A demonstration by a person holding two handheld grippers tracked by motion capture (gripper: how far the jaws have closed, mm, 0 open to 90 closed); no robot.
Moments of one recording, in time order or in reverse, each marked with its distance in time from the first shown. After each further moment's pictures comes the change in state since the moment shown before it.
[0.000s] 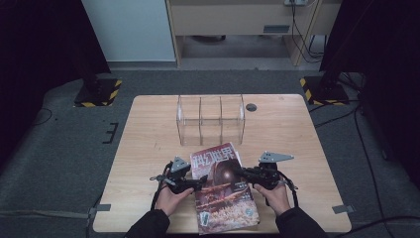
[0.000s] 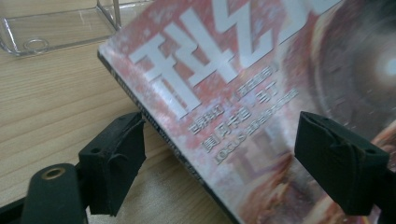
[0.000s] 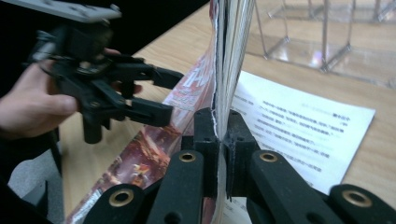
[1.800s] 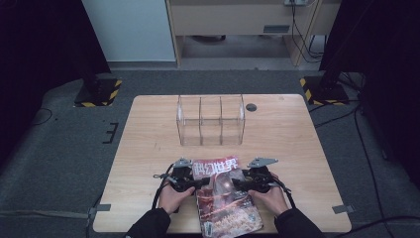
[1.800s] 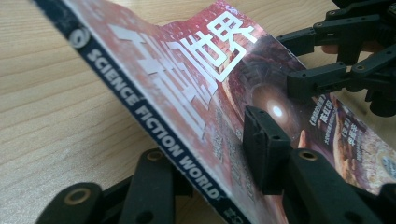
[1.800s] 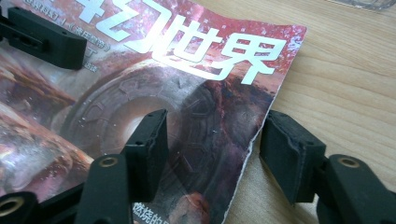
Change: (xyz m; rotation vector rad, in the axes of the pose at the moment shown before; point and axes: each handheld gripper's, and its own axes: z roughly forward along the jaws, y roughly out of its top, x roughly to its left) left arm -0.004 0.005 0.004 0.122 -0.188 -0.101; right arm -0.016 -0.029 0.030 0.249 -0.249 -0.044
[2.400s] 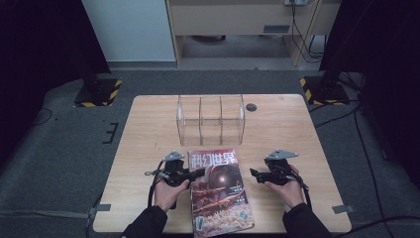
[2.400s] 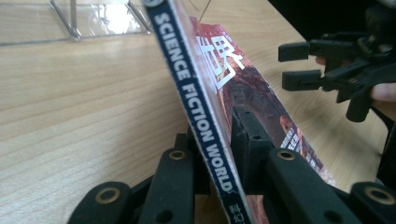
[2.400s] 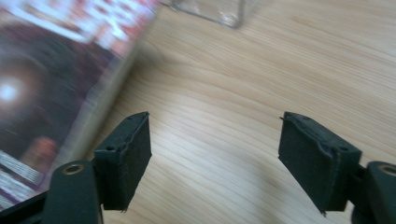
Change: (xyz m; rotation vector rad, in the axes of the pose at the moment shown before) left arm -0.006 0.023 -0.036 -0.107 -0.004 -0.061; right arm -0.043 0.002 -0.040 -0.019 -0.218 0.012
